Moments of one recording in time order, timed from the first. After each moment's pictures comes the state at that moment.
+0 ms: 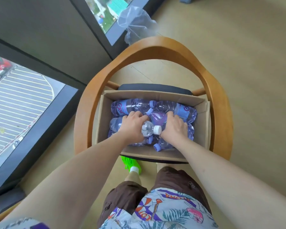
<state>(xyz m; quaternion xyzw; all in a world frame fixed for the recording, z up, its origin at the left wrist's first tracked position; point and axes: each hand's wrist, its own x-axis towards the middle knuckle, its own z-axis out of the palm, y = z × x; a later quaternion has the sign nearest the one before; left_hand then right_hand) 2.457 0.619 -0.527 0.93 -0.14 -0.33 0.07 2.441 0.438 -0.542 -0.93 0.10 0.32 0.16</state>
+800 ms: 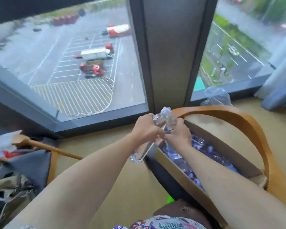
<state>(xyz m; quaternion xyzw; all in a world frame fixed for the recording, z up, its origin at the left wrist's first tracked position) 2.336 0.740 -0.324 0.83 0.32 -0.03 0.46 2.416 0.618 -0.392 -0.90 -0.15 0.21 0.36</state>
